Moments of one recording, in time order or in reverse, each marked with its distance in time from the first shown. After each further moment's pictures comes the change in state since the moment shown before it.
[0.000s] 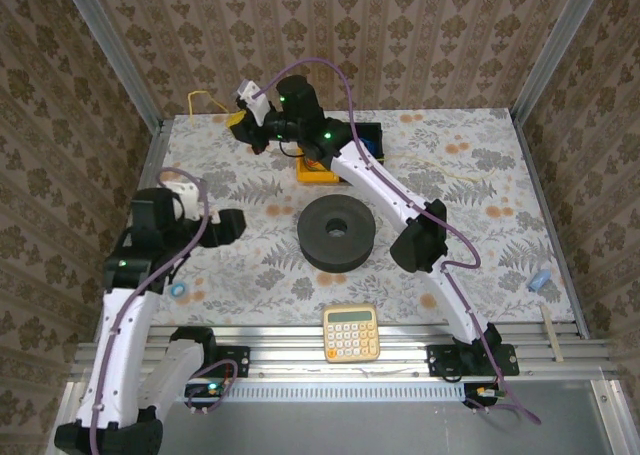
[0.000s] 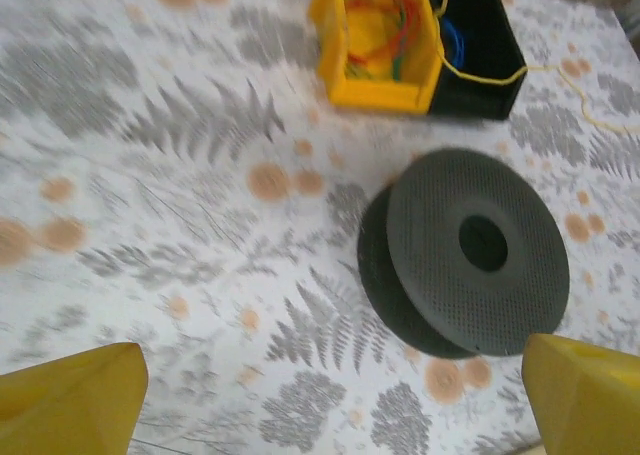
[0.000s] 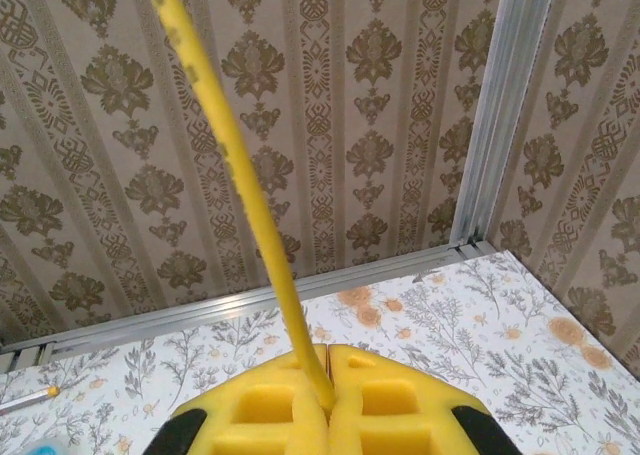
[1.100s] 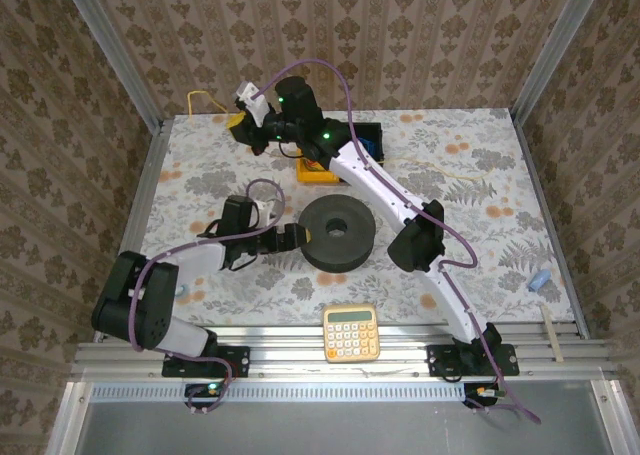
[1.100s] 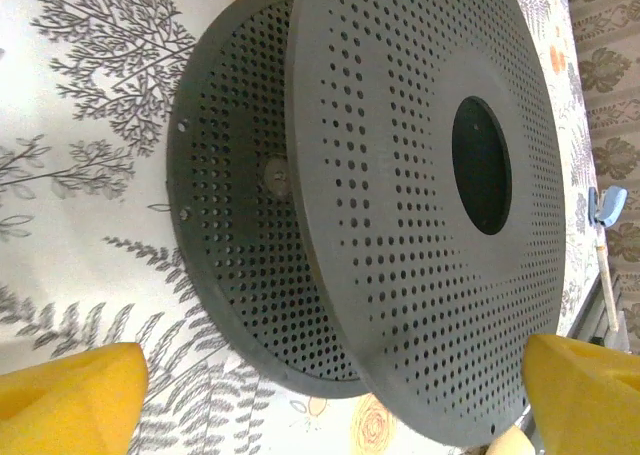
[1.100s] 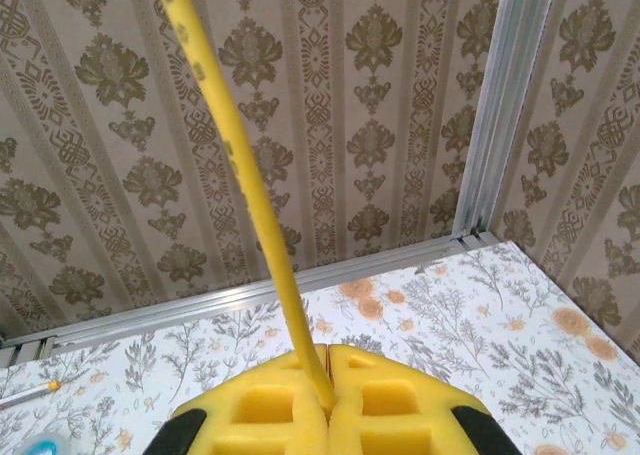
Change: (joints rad) left arm -0.233 0.684 -0.360 0.945 0.330 -0.255; right arm -0.008 0.029 0.040 -0.036 0.000 0.001
